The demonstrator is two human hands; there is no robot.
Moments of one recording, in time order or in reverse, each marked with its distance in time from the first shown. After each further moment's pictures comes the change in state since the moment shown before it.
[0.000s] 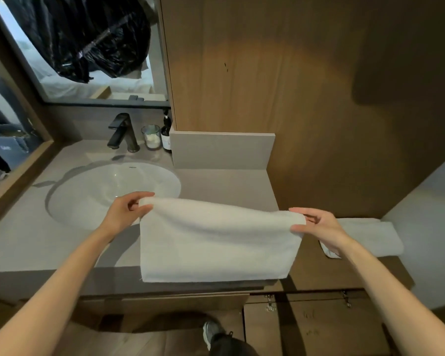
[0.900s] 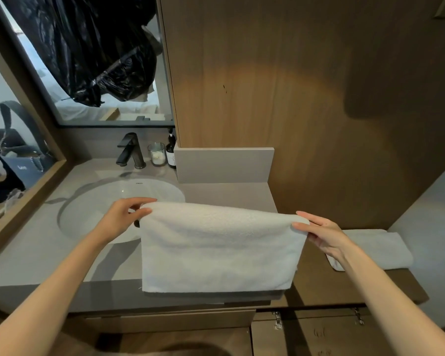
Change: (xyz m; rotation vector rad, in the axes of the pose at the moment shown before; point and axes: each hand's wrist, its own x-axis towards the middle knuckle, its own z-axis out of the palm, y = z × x) left_hand -0.002 0.029 -0.034 0.205 -0.030 0.196; right_hand -0.003 -0.018 0.002 0.422 0.061 0.173
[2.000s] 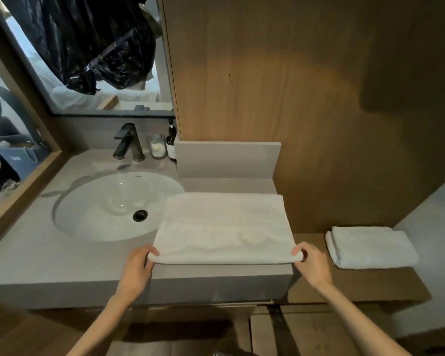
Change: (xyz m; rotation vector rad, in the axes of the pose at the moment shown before) left_hand -0.068 -0.062 0.118 0.079 0.062 -0.187; right_hand 0.023 0.103 0.006 -0.924 0.214 -0.351
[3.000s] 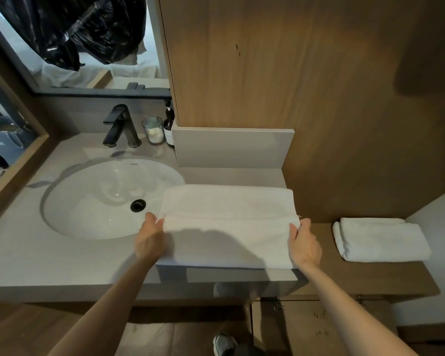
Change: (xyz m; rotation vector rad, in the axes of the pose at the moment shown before) left_hand 0.085 0.039 0.029 -0.032 0.077 -0.492; right_hand 0.060 -0.035 0.039 -0.143 0.122 0.208
